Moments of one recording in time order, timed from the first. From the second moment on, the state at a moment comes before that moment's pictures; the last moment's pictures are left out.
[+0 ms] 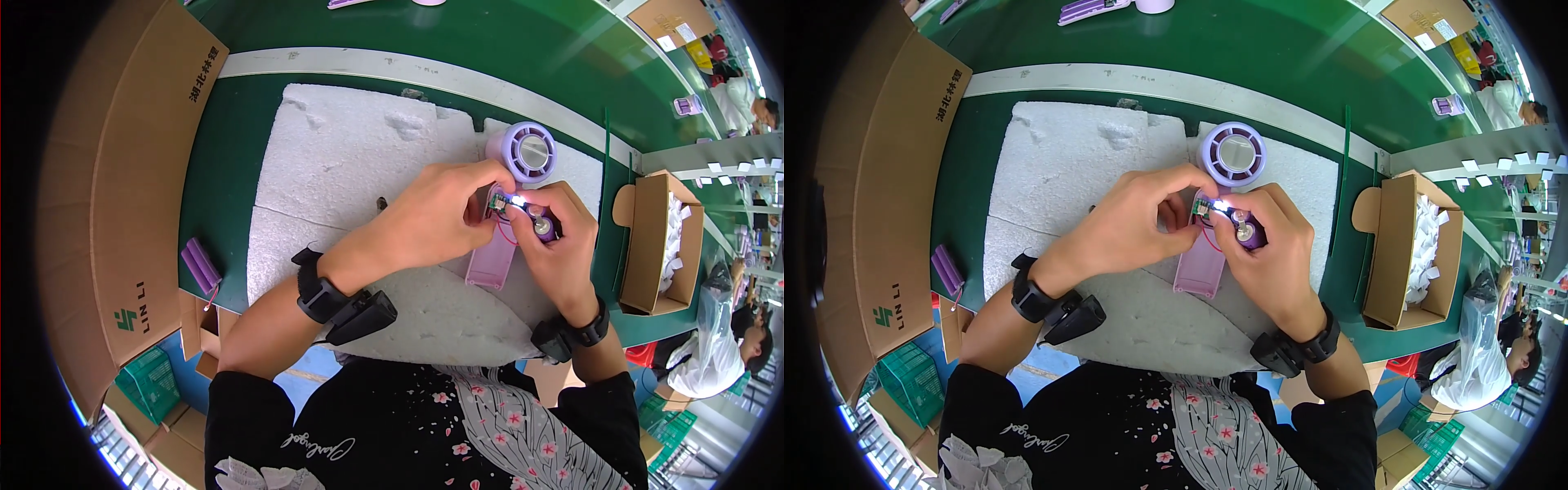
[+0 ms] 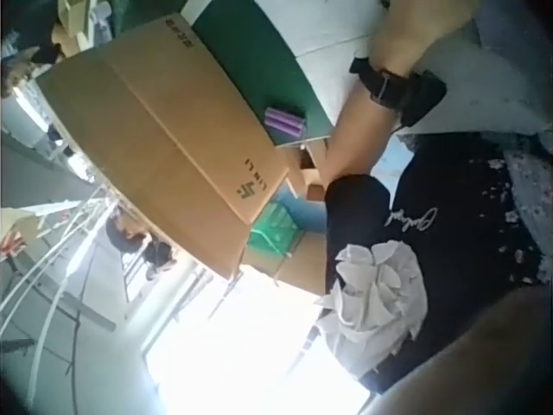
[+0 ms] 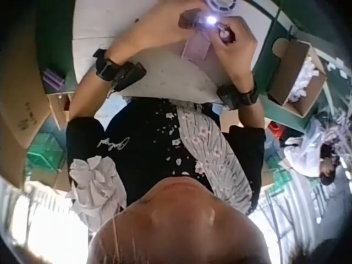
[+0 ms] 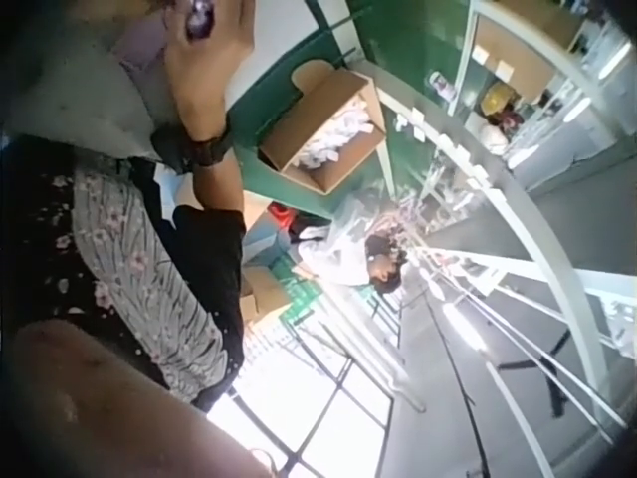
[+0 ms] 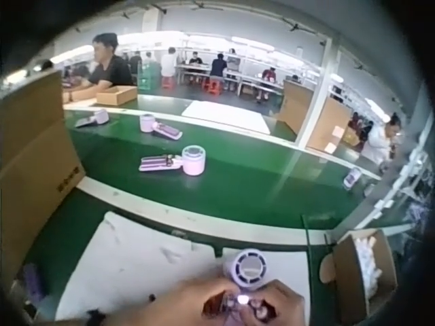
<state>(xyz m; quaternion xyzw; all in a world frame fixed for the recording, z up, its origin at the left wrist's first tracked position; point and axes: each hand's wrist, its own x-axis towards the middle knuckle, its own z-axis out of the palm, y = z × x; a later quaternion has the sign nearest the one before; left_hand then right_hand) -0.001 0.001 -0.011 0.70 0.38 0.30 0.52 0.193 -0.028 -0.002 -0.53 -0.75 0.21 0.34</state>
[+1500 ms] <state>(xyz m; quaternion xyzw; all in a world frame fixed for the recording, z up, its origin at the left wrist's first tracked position) -0.003 0.002 -0.014 0.69 0.35 0.29 0.56 0.188 -0.041 0.001 -0.53 -0.77 0.13 0.32</state>
